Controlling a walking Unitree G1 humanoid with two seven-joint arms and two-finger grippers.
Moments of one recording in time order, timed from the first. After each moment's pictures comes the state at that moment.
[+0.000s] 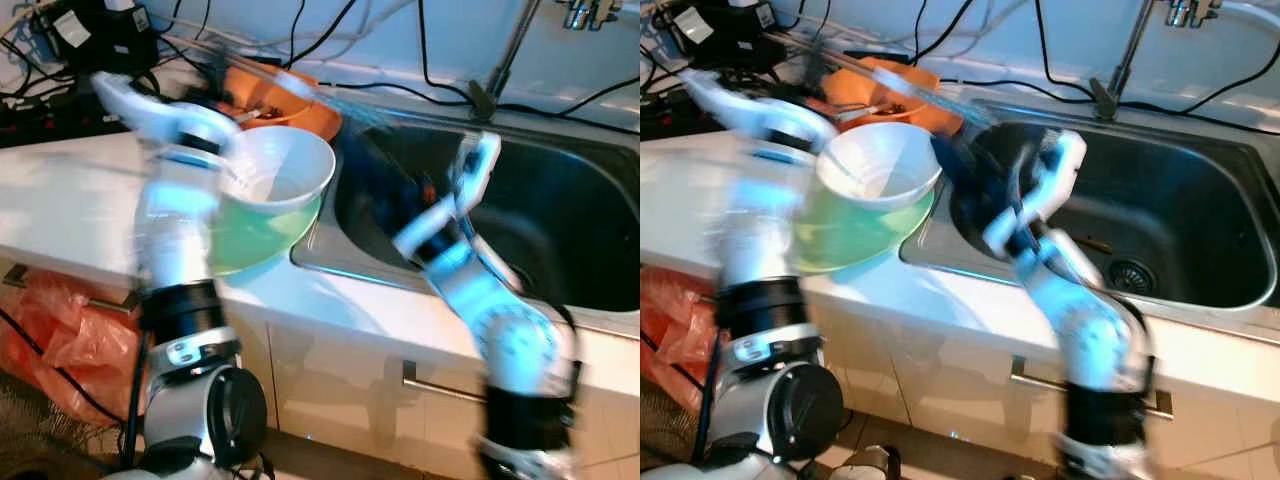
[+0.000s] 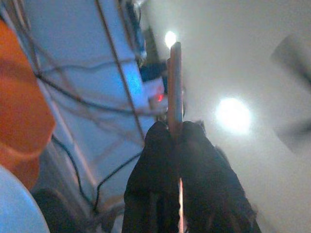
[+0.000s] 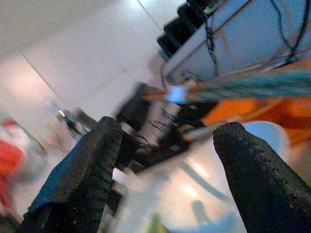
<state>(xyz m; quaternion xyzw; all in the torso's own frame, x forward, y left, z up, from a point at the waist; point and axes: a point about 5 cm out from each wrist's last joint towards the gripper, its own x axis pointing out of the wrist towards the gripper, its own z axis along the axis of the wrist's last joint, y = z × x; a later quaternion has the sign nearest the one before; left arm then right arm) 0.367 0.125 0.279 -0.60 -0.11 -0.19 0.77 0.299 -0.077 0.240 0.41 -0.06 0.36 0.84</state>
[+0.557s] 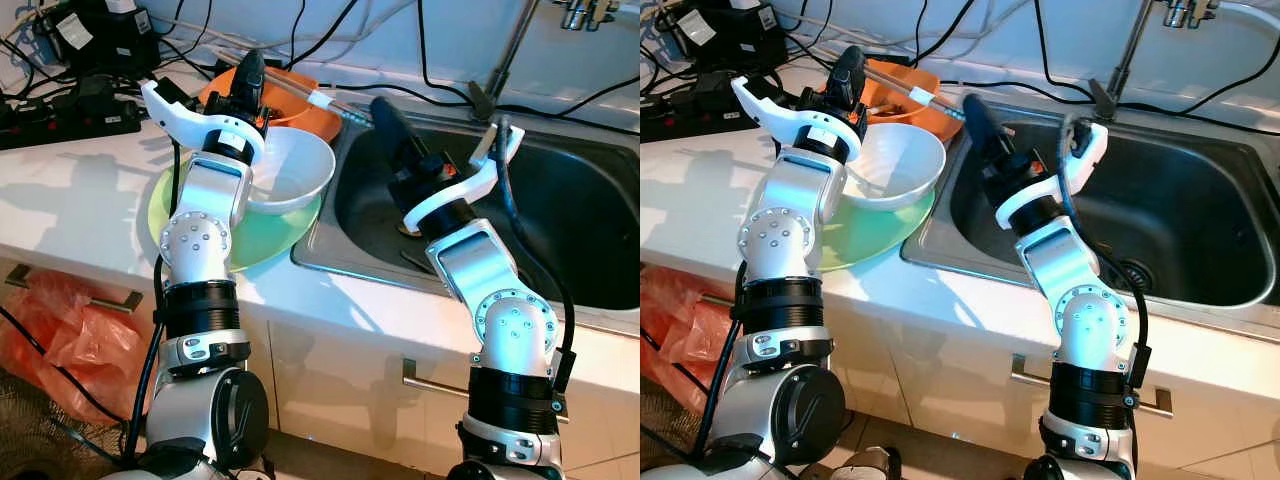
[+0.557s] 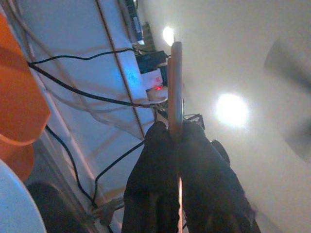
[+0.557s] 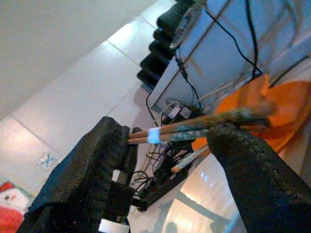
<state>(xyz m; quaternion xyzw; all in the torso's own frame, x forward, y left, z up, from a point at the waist) 0.372 0.115 0.274 -0.60 -0.11 -0.19 0.77 0.314 -0.094 0.237 0.51 -0.05 0.28 0.81</state>
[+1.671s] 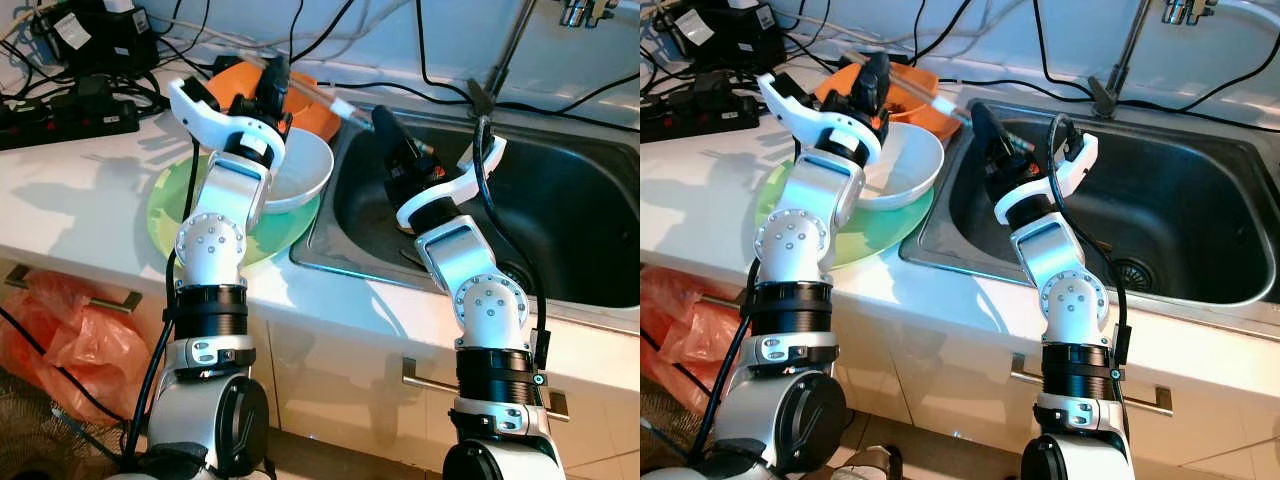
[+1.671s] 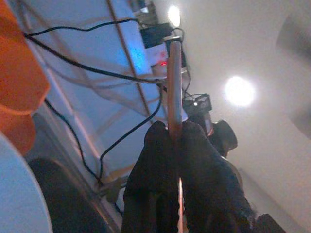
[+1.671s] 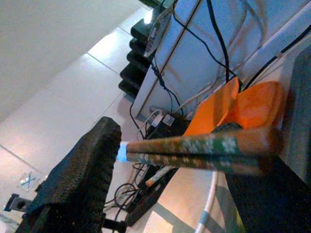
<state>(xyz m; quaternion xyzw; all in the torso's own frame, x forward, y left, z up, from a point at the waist) 0.370 0.096 0.269 -0.59 -0.07 -0.20 0.78 0.339 -0.092 0.221 0.52 -0.05 0.25 0.81</state>
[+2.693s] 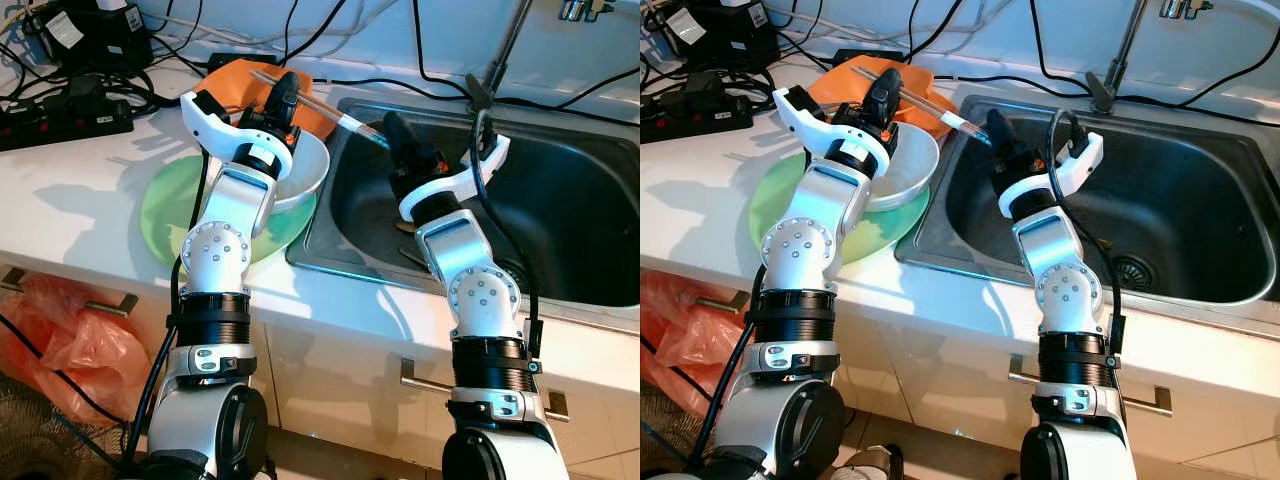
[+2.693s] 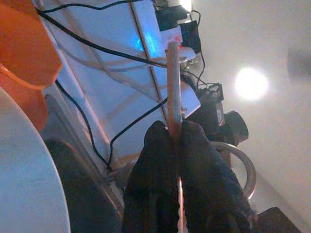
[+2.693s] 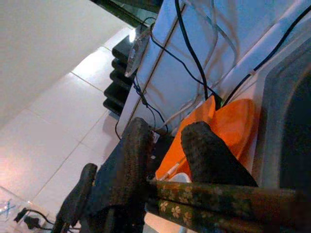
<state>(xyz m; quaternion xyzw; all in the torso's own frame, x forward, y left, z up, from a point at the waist) 0.368 0.088 0.260 -0.59 -0.05 -0.19 0.78 0.351 -0.096 0.221 0.53 -0.06 0.21 0.82</state>
